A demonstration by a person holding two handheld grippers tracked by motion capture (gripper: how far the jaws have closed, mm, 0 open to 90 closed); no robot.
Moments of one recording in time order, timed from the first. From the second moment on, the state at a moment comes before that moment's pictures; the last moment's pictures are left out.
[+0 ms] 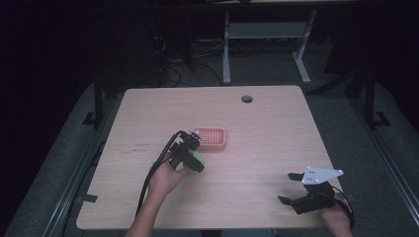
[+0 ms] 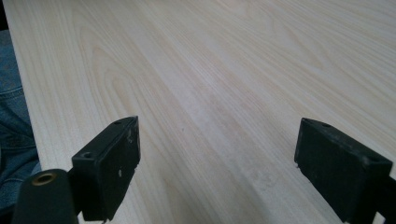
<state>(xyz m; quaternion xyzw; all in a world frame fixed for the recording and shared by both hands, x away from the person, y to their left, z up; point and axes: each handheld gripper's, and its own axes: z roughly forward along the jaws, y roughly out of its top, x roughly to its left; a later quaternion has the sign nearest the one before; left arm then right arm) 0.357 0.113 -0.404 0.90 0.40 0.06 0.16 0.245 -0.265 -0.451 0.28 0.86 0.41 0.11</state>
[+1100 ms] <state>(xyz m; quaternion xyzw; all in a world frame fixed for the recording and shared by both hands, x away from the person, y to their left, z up) 0.419 0.084 -0.385 0.90 0.40 0.05 0.15 0.244 -0.268 -0.450 0.28 0.86 0.42 0.12</state>
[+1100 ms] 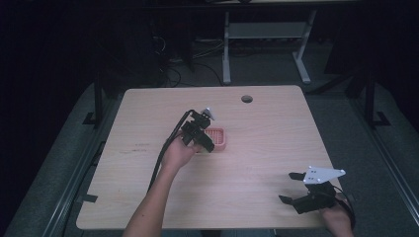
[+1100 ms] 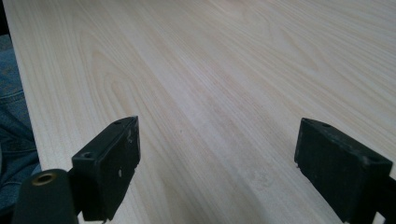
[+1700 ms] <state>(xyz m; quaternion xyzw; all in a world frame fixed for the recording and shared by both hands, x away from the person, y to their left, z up) 0.447 0.066 -0.373 0.91 0.40 0.05 0.14 0.245 -0.268 -0.450 0.28 0.86 0.42 0.12</state>
